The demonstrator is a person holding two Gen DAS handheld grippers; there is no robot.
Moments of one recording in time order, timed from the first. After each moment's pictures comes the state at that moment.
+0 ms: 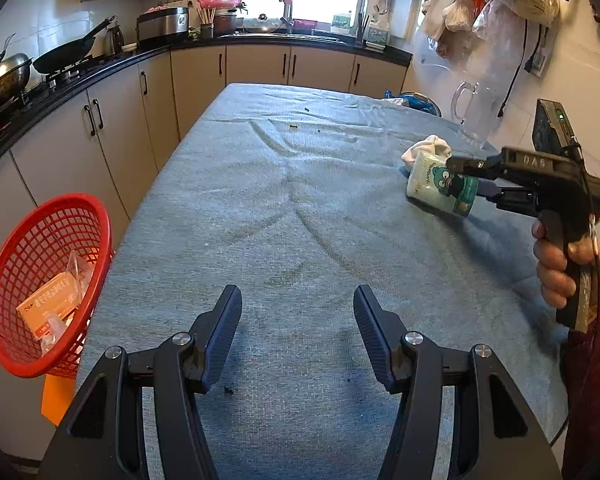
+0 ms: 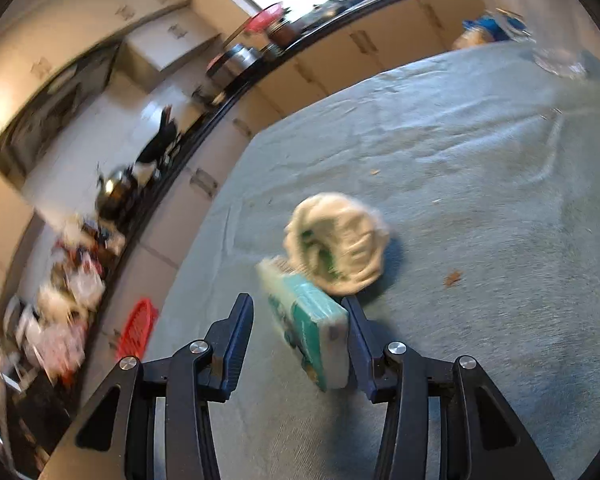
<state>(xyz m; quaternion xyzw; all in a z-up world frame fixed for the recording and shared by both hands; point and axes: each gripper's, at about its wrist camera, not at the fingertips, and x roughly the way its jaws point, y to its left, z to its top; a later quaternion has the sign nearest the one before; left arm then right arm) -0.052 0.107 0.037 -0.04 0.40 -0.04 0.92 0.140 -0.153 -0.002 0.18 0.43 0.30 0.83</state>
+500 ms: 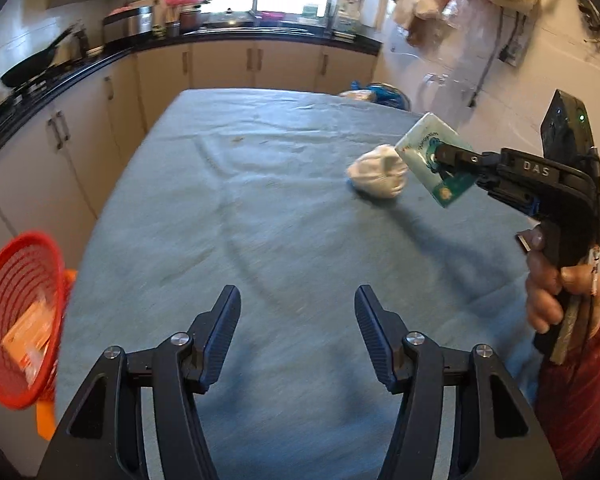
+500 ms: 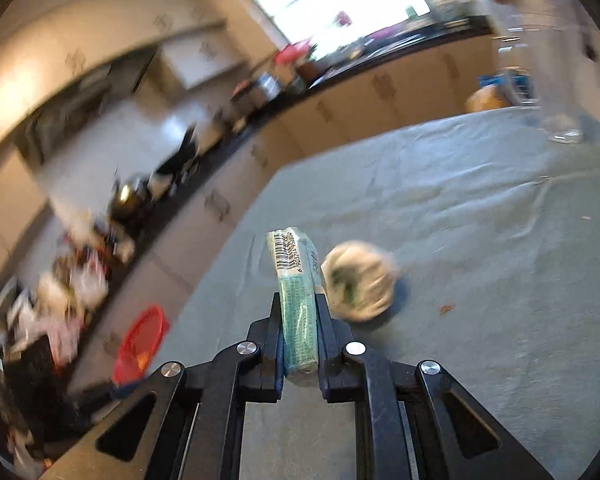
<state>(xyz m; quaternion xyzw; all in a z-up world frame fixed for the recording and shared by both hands) -0.014 0.058 0.065 -0.03 0.42 -0.10 0.90 0.119 -0.193 0.033 0.22 0.33 0.27 0.87</state>
